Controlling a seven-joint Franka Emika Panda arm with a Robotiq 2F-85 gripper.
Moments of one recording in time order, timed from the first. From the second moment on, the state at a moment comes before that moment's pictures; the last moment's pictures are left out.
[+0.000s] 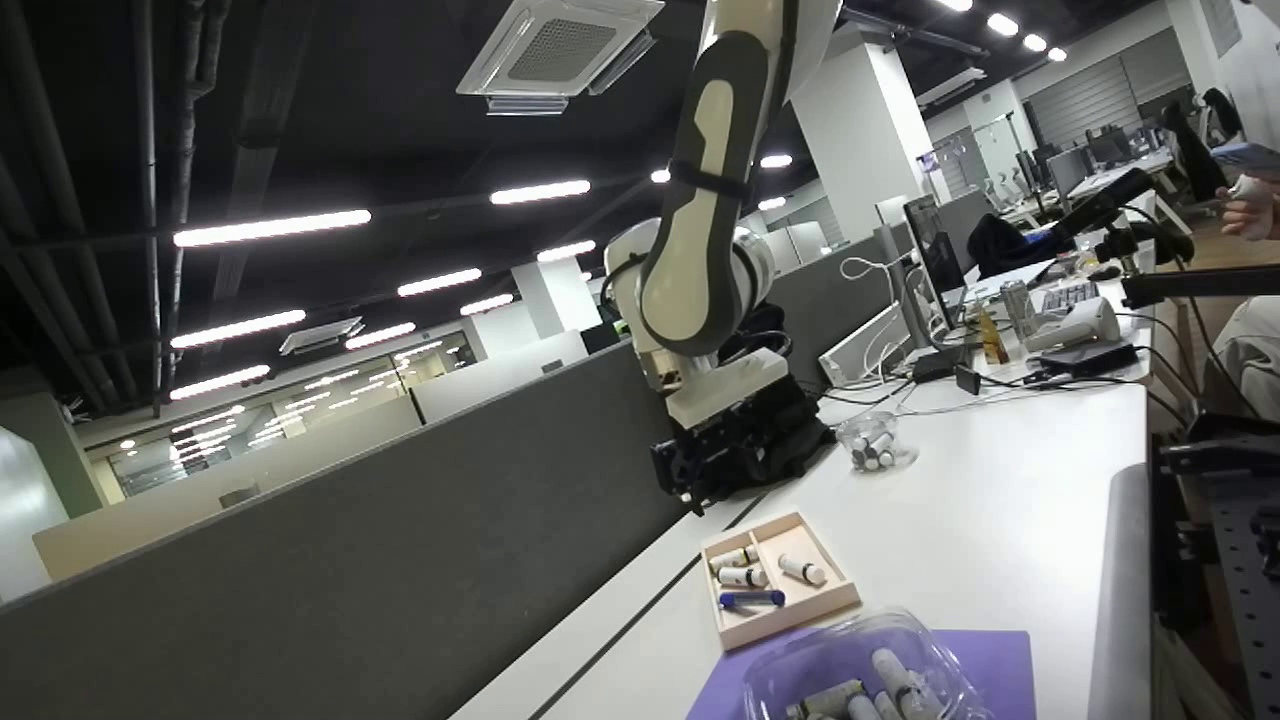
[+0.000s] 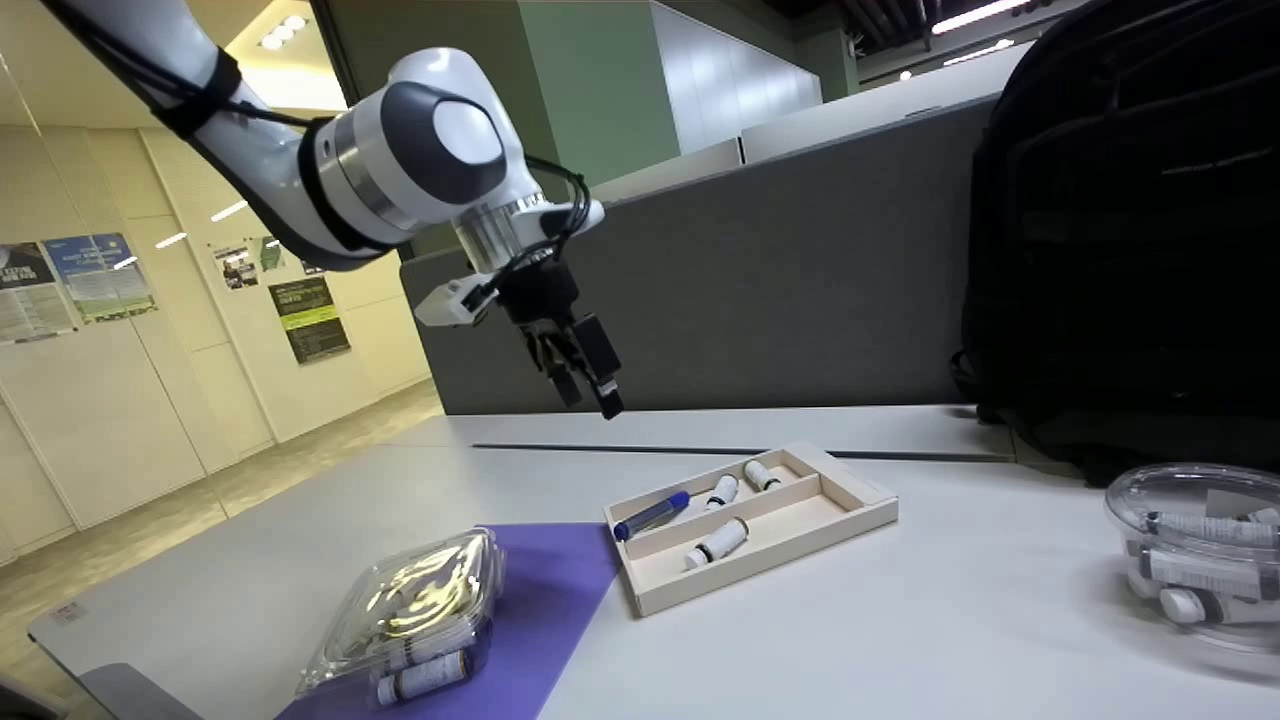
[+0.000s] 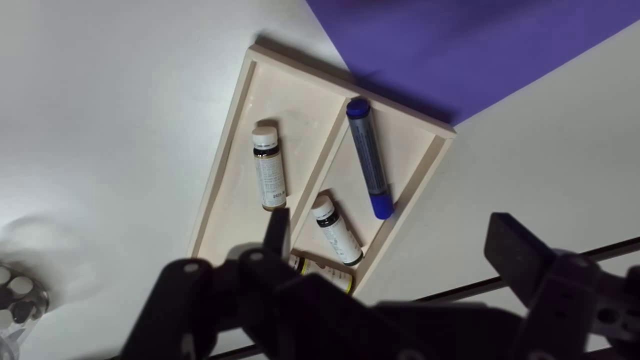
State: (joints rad) arm 0.01 0.22 0.01 -2.25 -0.19 2.63 0.62
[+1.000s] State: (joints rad) arm 0.06 0.61 -0.05 -1.97 0.01 2.63 0.44
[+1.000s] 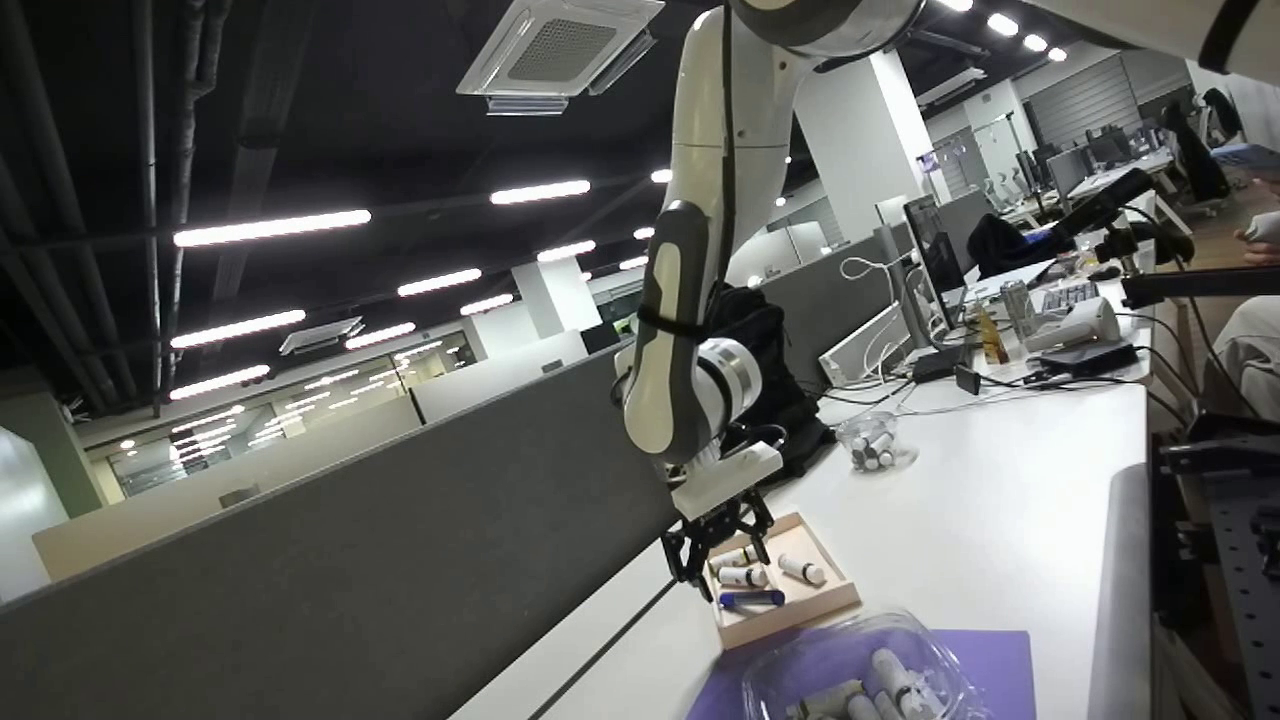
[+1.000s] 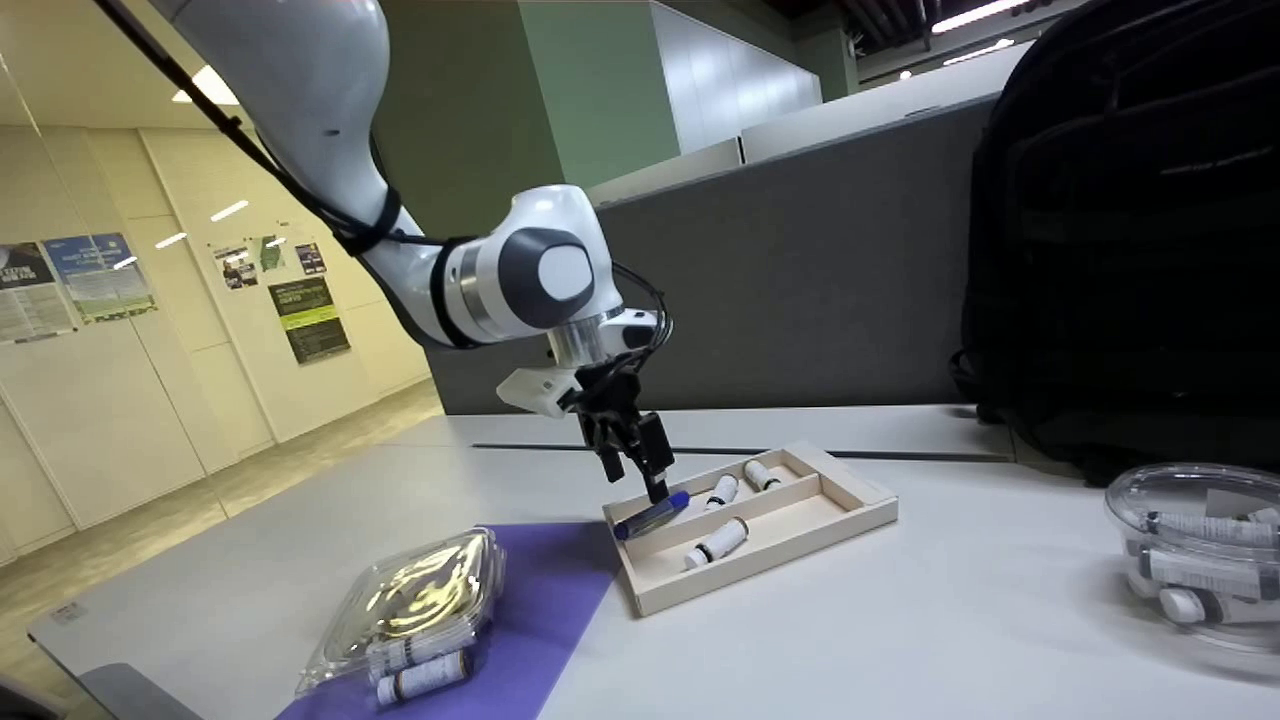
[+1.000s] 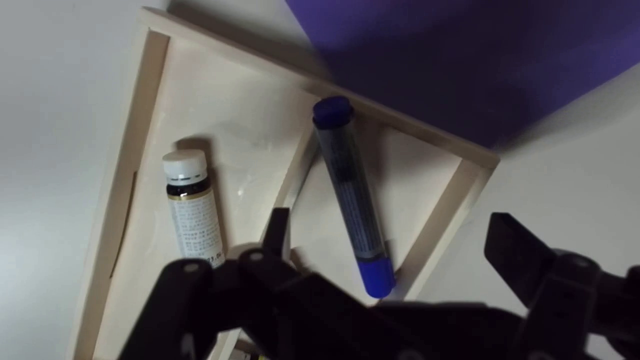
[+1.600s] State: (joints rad) arm 0.06 0.67 -0.05 -1.93 0.02 2.61 0.38
